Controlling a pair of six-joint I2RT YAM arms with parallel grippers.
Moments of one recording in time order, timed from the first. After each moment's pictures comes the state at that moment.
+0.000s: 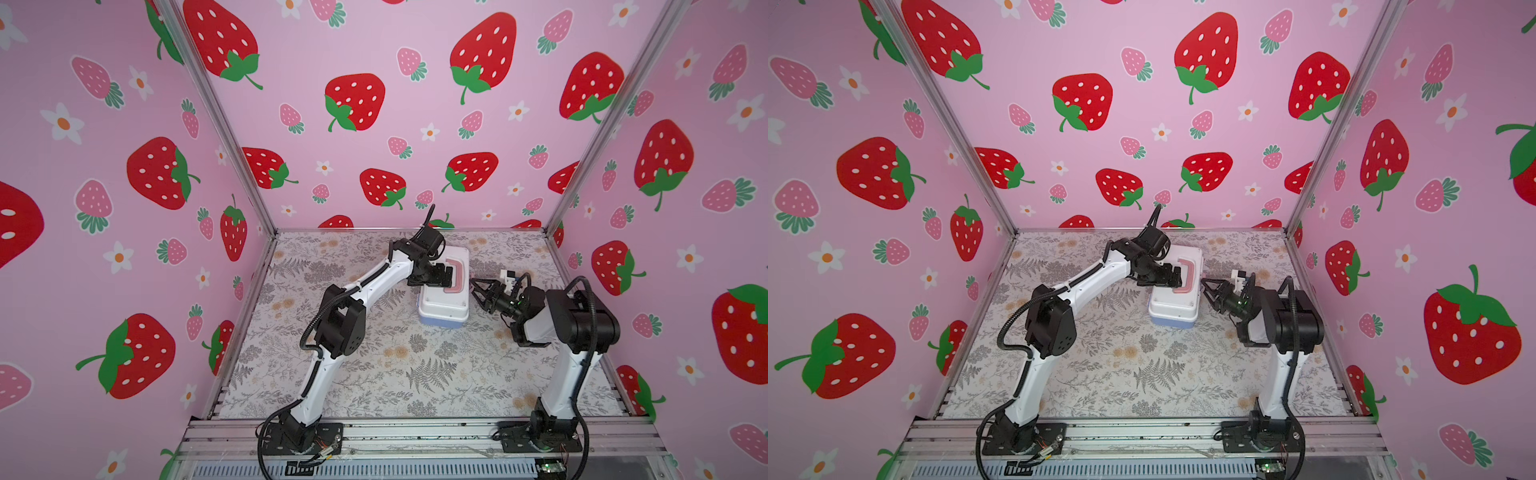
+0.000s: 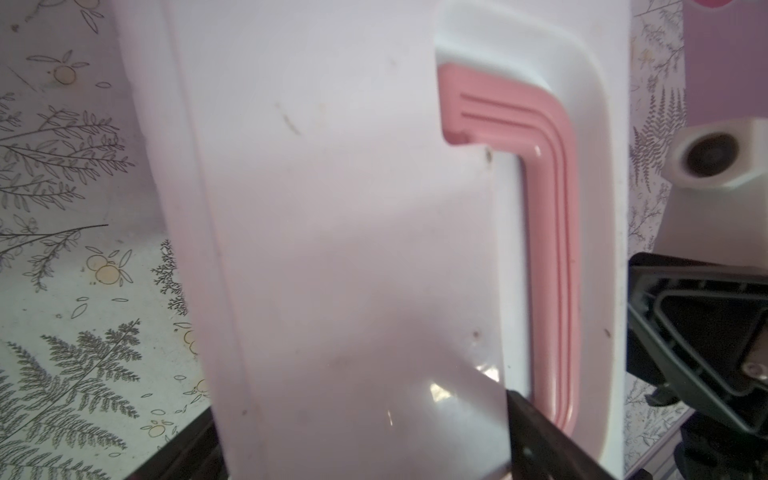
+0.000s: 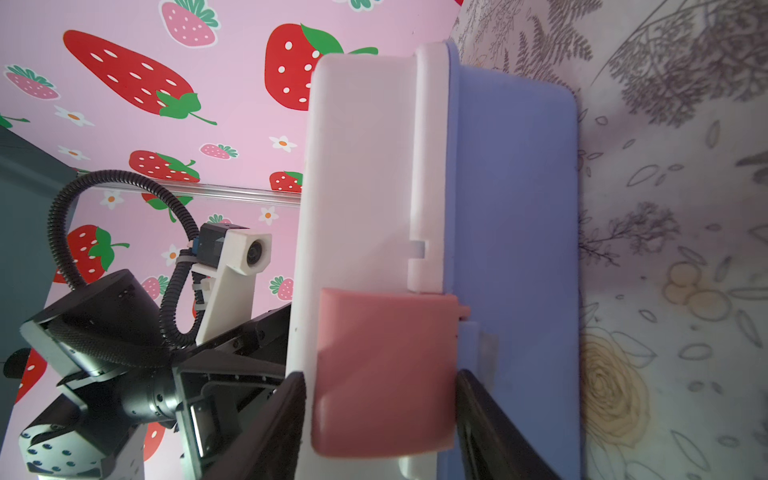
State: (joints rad) left arm -0.67 2.29 2.14 -0.94 0.22 -0.45; right arm 0.09 2.00 0.58 1.36 -0.88 1.38
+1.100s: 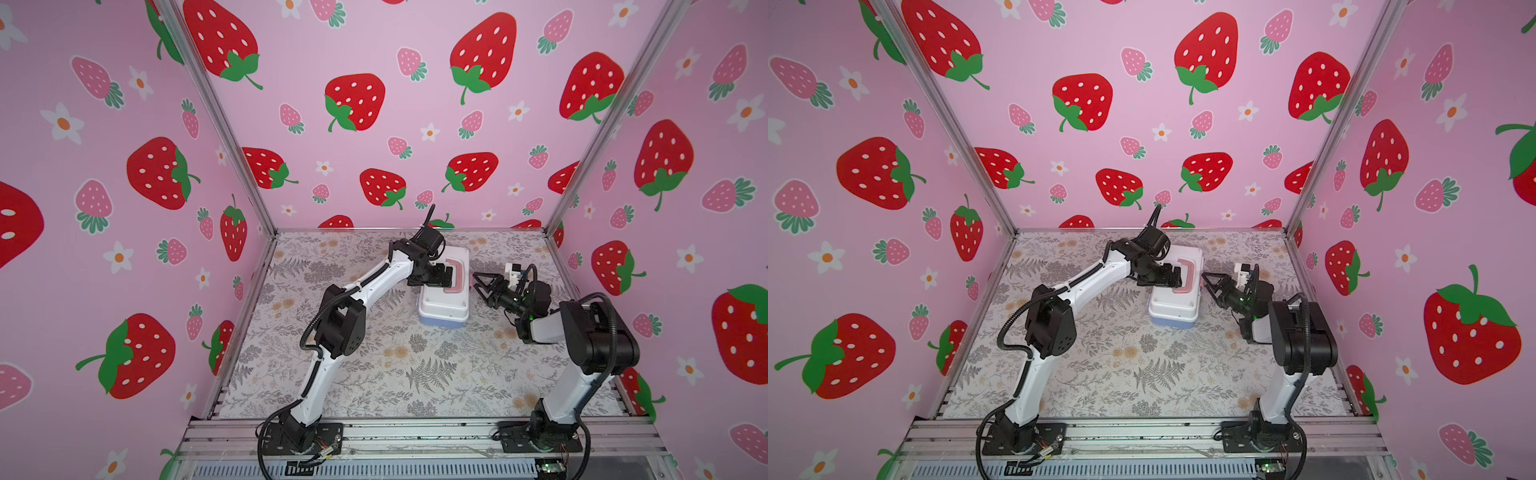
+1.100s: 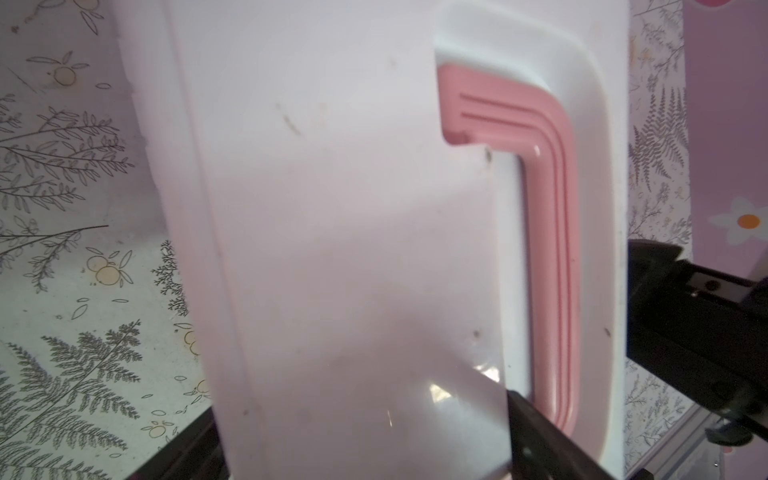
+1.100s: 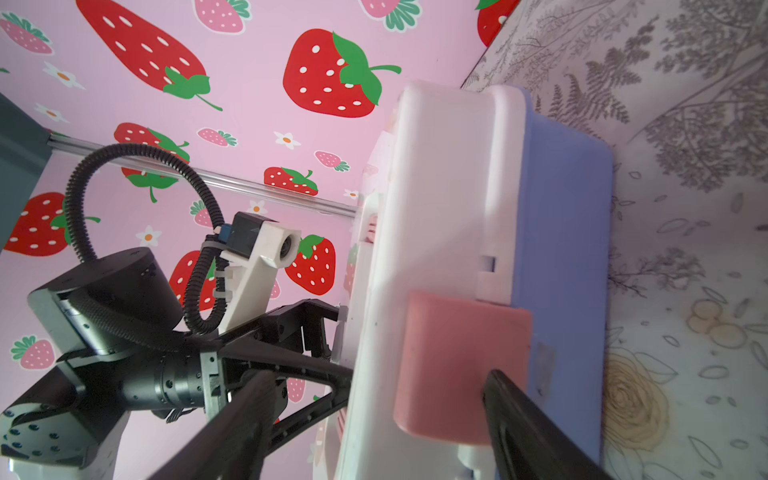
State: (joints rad) left arm -0.67 2.29 2.14 -0.94 0.22 -0.45; right arm 0.09 1.80 0.57 1.13 -0.84 1.17
